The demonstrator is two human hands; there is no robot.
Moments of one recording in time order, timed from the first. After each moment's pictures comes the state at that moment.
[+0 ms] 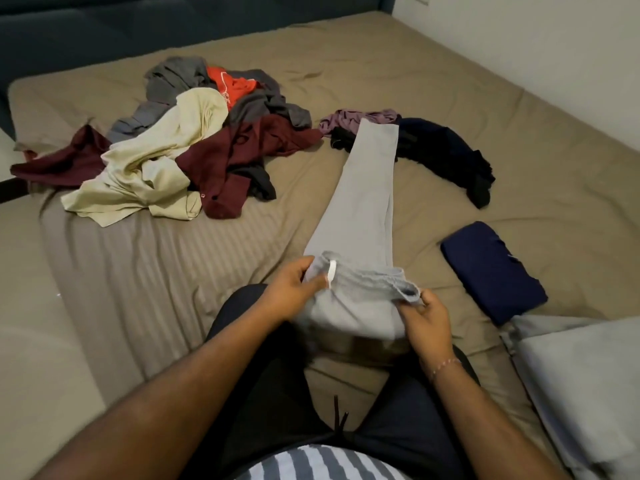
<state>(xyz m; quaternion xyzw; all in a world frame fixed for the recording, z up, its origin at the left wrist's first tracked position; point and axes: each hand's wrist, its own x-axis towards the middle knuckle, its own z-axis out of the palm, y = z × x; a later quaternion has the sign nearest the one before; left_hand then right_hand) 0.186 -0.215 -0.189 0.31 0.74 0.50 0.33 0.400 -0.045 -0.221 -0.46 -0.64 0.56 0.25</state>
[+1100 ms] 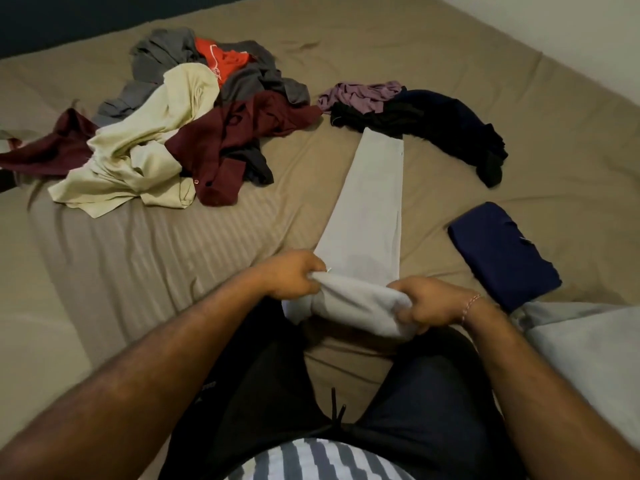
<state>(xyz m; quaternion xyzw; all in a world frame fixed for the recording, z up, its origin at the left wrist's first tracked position) 0.147 -0.196 -0.166 0.50 0.76 0.14 0.39 0.375 0.002 -0.148 -0.24 -0.83 0.40 -0.29</state>
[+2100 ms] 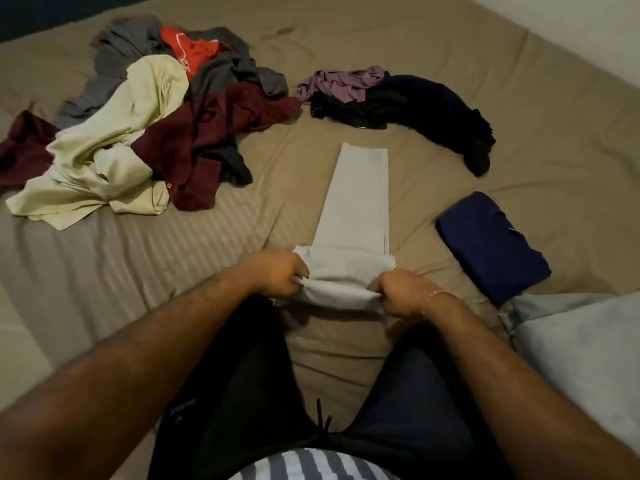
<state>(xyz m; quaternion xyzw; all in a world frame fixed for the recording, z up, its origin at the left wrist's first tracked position) 0.124 -0.159 -0.205 0.58 0.74 -0.02 0.33 0.346 0.015 -0.189 -0.20 -0.91 0.17 -0.31</state>
